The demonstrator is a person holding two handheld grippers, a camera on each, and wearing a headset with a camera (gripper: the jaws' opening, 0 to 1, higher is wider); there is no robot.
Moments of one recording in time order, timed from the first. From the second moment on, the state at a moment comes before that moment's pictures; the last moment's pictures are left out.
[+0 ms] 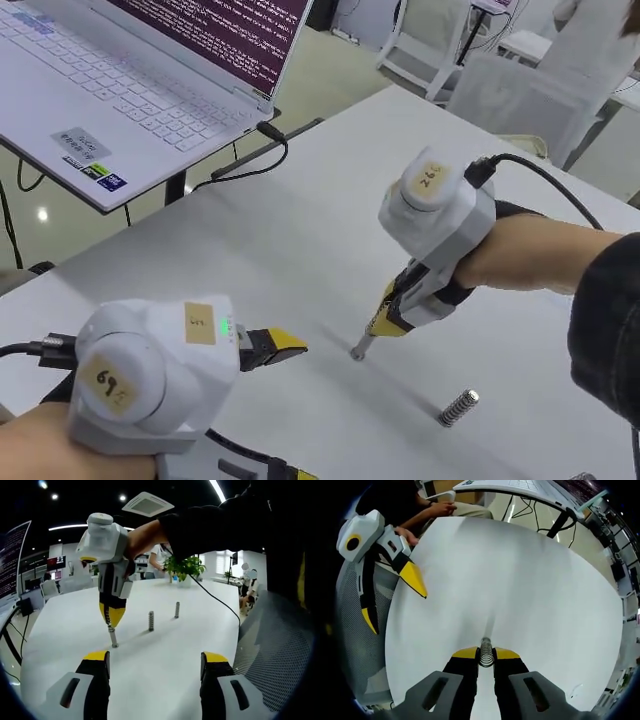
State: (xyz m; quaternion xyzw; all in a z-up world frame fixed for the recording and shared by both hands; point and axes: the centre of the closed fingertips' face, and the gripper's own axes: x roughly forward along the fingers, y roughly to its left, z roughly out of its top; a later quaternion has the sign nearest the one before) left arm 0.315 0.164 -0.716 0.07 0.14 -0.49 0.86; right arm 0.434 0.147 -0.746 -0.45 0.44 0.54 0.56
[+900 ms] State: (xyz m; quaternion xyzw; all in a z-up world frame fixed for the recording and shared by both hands) left arm 0.316 0.167 -0.719 0.07 0.15 -0.48 0.86; right arm 0.420 0.148 -0.784 -0.45 0.46 0.54 0.55
